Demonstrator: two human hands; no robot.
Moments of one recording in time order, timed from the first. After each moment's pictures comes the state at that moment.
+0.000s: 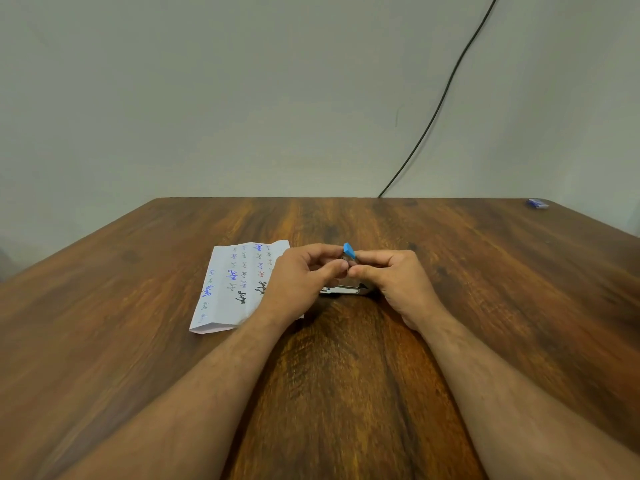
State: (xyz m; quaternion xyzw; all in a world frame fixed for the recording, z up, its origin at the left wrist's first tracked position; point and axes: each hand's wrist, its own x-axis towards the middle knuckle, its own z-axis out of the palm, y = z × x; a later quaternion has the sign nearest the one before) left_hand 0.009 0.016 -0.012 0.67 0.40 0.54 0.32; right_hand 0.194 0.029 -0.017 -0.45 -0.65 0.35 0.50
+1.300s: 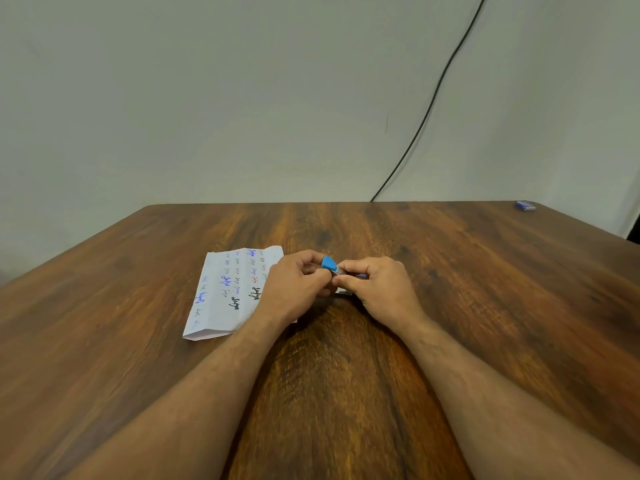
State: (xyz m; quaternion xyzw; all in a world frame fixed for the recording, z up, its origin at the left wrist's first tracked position) left_hand 0.013 0.006 -0.004 0.64 0.50 0.49 0.33; right_hand 0.185 0.022 -0.018 -0.48 -0.74 0.14 0.44
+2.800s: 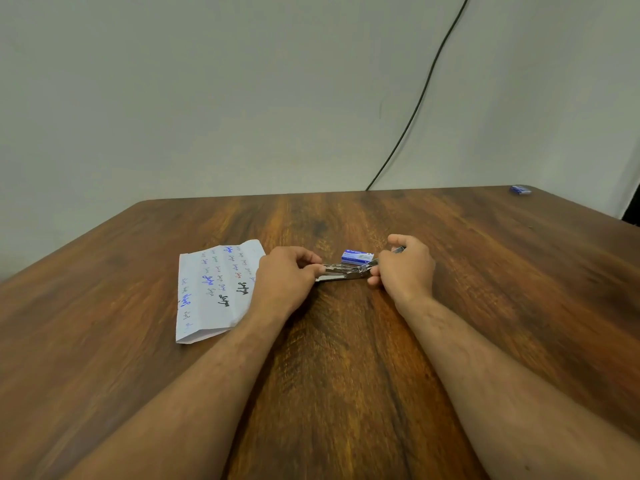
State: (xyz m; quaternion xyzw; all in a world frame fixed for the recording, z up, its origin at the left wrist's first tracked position) left_hand 0.013 0.022 -0.015 0.64 0.61 0.44 0.17; right_hand 0.194 0.035 -0.016 -0.63 -0.42 0.27 0.60
